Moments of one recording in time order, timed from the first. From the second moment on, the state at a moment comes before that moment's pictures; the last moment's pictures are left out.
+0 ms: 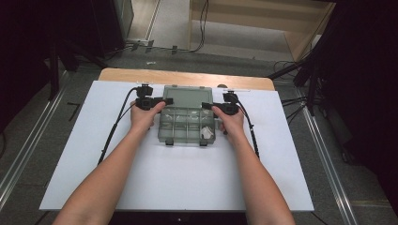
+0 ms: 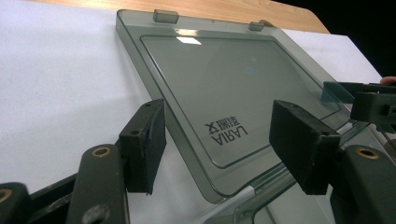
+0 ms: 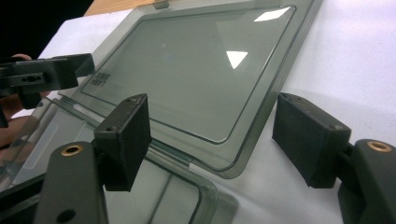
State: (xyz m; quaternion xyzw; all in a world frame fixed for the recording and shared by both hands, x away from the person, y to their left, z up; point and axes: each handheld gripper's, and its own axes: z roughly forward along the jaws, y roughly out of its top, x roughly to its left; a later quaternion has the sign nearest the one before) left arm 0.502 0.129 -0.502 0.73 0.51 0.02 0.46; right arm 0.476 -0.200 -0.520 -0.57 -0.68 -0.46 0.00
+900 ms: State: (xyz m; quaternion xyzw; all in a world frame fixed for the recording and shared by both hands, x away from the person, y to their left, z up) left arm 0.501 0.141 -0.496 0.70 0.52 0.02 0.49; right arm 0.471 -0.207 -0.509 -0.56 -0.69 -0.47 -0.05
